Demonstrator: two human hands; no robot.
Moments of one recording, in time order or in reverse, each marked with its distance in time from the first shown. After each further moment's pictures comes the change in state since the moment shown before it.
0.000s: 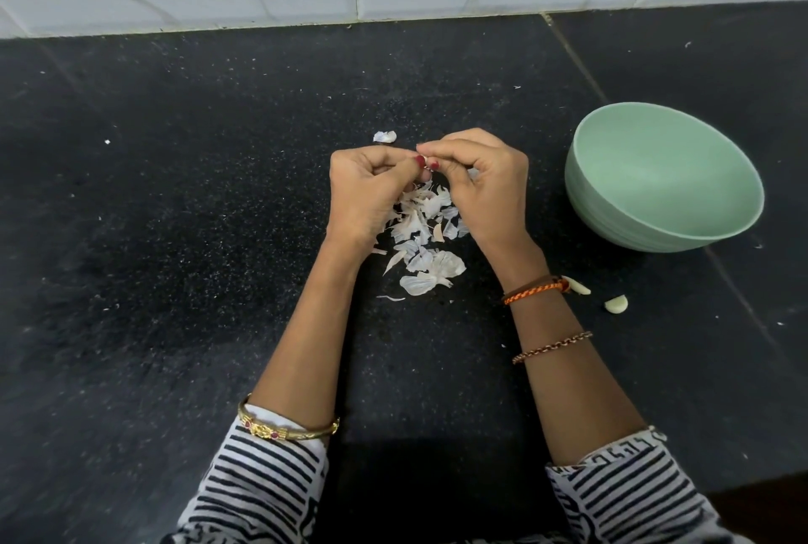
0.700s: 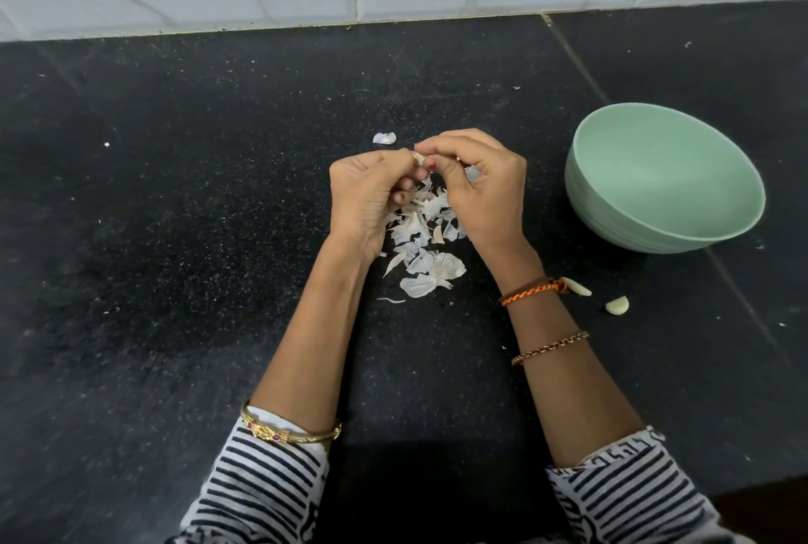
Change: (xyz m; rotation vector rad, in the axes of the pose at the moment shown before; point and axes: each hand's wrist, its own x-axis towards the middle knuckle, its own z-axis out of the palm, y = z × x) left_hand 0.004 0.003 0.004 -0.308 0.038 -0.256; right_hand 0.000 -0.004 0.002 0.108 0.030 -0.017
